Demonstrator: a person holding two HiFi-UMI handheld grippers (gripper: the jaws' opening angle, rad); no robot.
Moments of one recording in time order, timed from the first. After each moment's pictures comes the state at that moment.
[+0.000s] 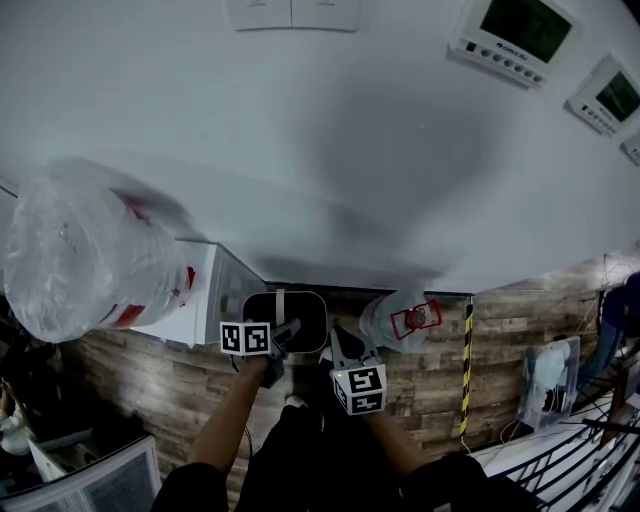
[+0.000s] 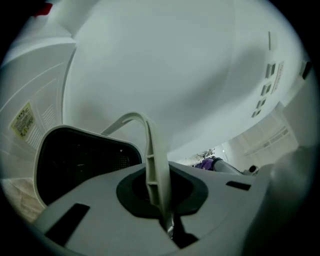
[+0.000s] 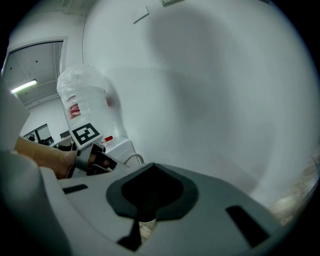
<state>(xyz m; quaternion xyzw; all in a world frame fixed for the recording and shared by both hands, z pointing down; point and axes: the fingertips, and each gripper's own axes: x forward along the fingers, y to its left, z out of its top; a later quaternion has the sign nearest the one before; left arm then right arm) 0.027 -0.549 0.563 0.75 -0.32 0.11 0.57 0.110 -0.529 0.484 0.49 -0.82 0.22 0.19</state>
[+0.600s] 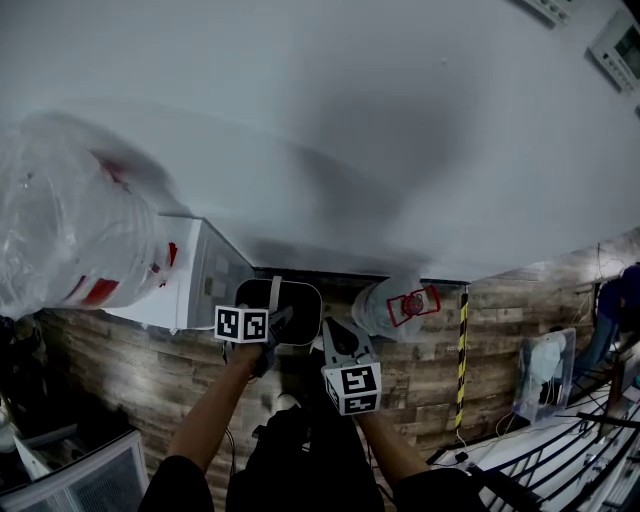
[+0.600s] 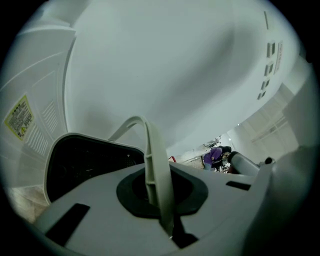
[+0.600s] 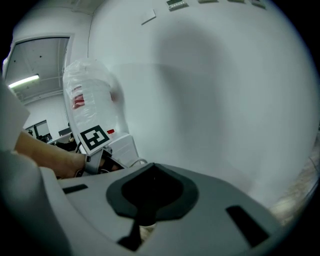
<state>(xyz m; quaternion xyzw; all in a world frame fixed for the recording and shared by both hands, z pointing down) 0.022 -0.538 0.618 0.76 -0.33 0.17 0.53 0.100 -0.507 0.514 0.49 -0.83 0.20 0.18</state>
